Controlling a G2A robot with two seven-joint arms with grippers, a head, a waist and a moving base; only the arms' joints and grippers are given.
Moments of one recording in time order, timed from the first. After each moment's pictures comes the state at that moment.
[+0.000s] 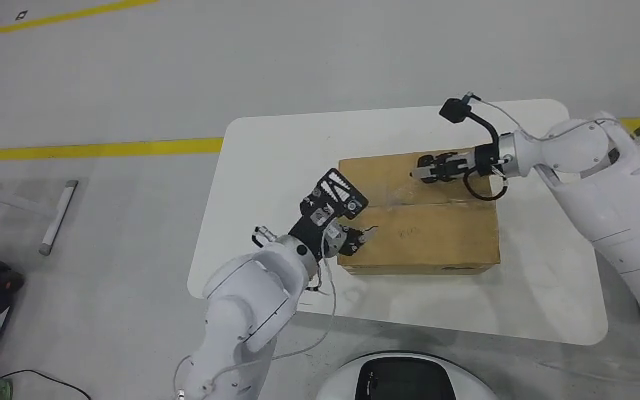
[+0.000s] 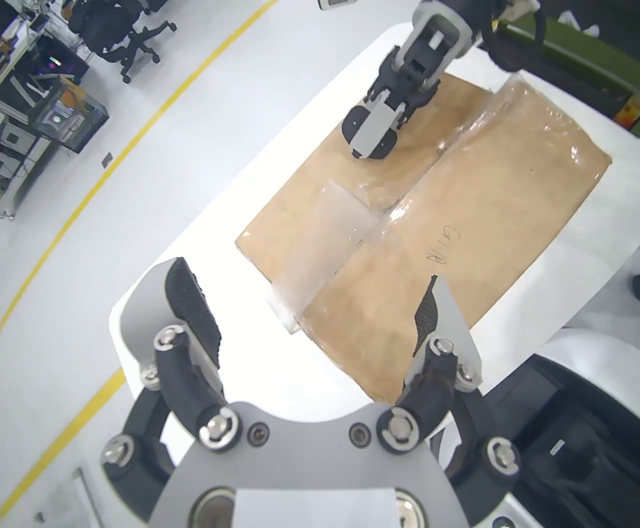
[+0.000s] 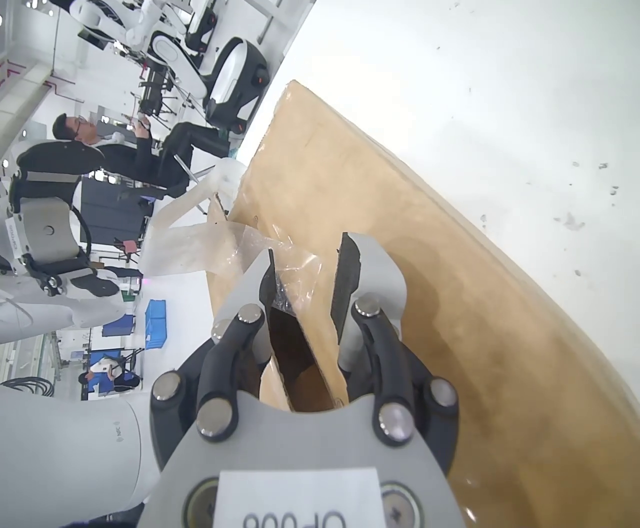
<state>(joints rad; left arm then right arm) 1.03 -1.41 -1.15 -2.09 1.45 -0.47 -0.97 -0.49 -1.01 1.04 -1.16 0.02 -0.38 1.19</state>
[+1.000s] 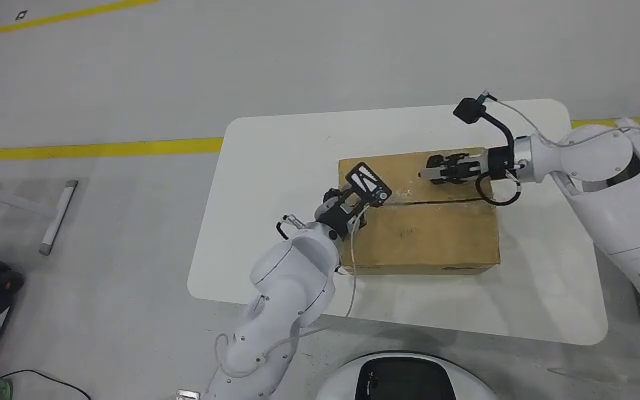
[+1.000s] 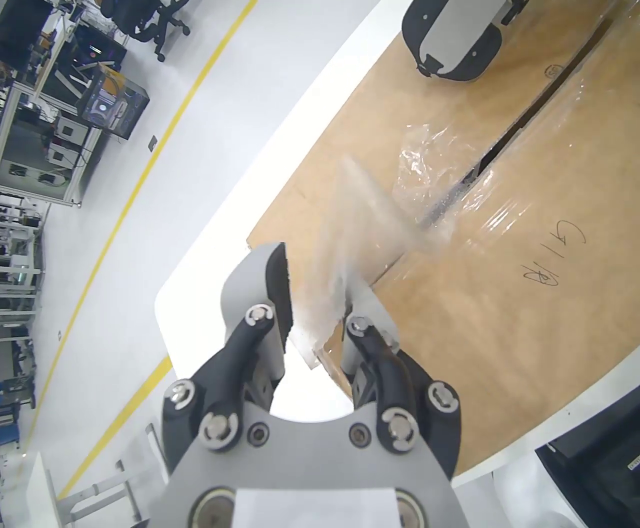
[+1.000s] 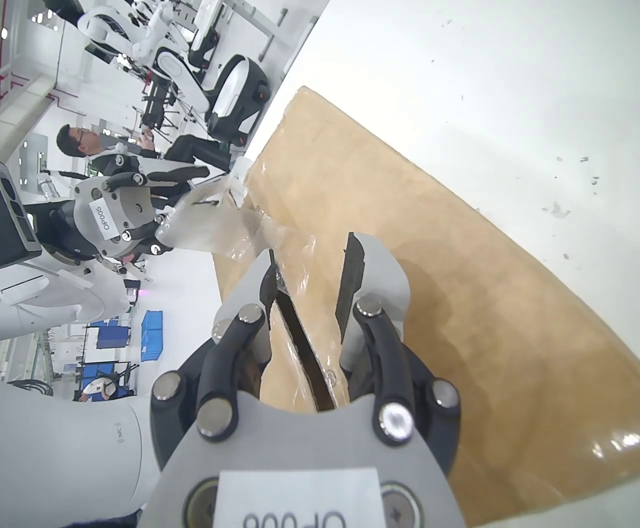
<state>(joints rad) 0.95 -1.43 -1.01 -1.90 1.68 -0.35 -0.89 -0.58 -0.97 1.13 -1.28 0.04 -0.34 1.20</state>
